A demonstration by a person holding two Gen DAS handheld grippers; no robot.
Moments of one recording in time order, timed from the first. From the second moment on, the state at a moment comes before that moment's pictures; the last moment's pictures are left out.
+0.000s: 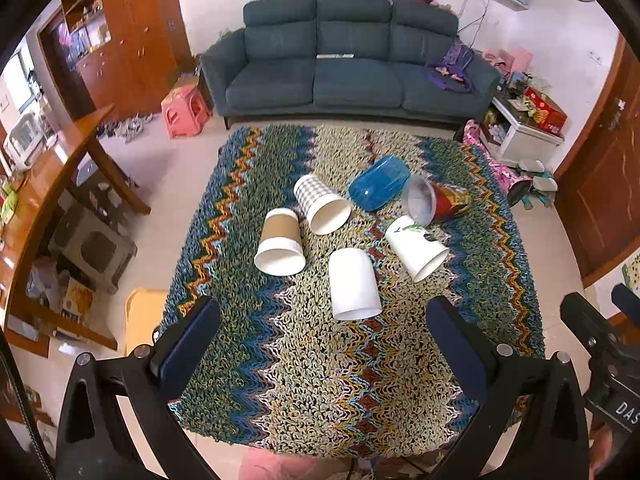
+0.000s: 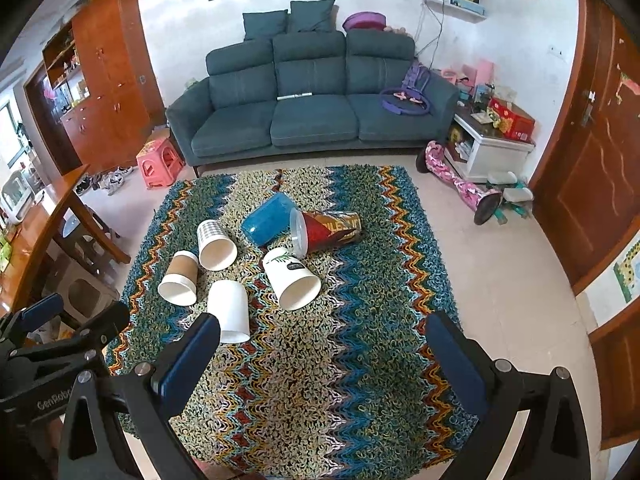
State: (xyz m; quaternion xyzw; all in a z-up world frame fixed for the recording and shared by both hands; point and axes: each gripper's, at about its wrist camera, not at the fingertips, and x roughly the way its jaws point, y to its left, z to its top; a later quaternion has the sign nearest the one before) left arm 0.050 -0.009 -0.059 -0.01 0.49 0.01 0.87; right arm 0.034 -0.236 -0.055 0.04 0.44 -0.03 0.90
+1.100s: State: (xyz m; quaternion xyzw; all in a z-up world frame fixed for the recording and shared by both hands) left arm 0.143 -0.006 -0.211 -0.12 0.65 0.00 0.75; right arm 0.106 -0.250 -0.154 0.07 0.53 -0.01 0.84
